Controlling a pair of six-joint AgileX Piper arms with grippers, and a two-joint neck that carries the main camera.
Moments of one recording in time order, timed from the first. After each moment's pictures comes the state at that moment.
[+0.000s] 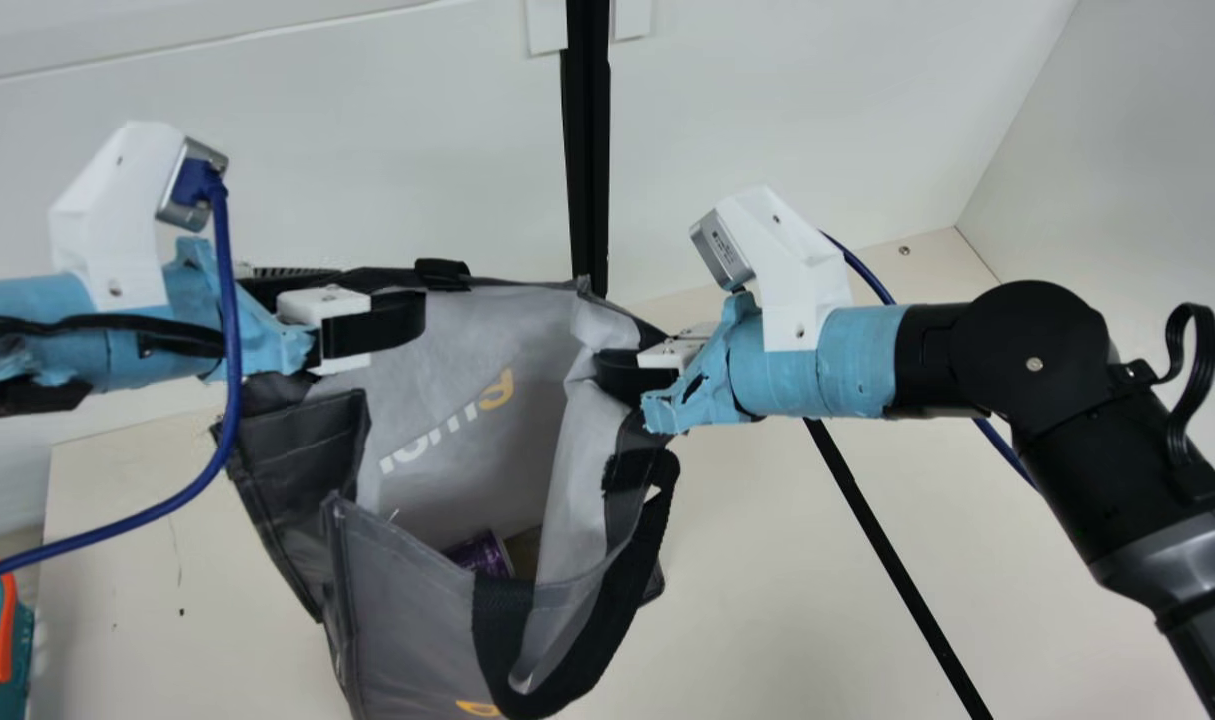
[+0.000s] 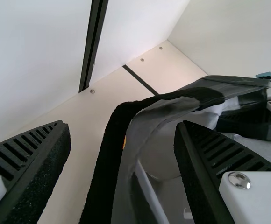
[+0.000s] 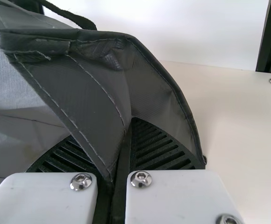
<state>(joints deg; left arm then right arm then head) -17.9 109.1 -124.1 -44.5 68.6 25.9 0.0 78.2 -78.7 45.8 56.6 -30.7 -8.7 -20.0</state>
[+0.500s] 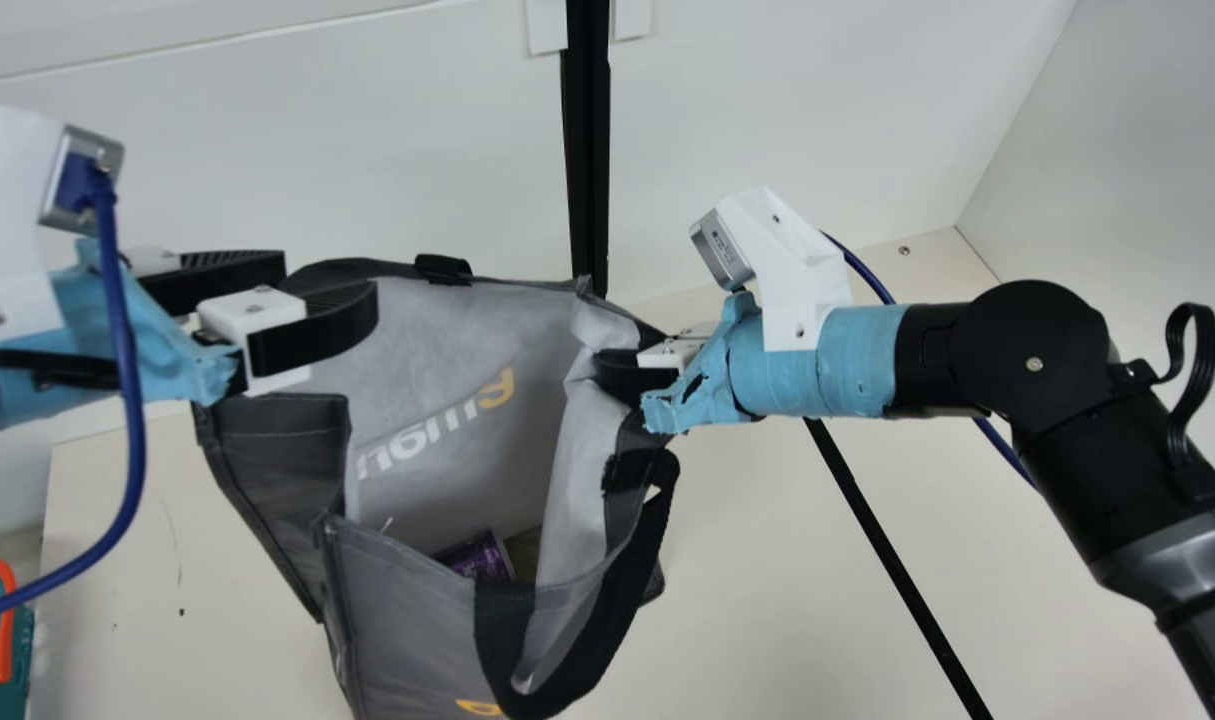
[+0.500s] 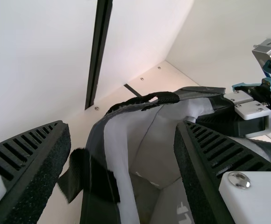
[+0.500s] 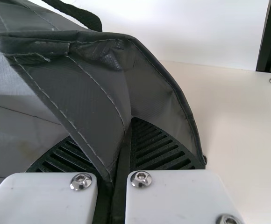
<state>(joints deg) -15.0 99.5 -116.1 -47.3 65.7 30.2 0.0 78.2 -78.7 45.8 56.6 -30.7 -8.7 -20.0</state>
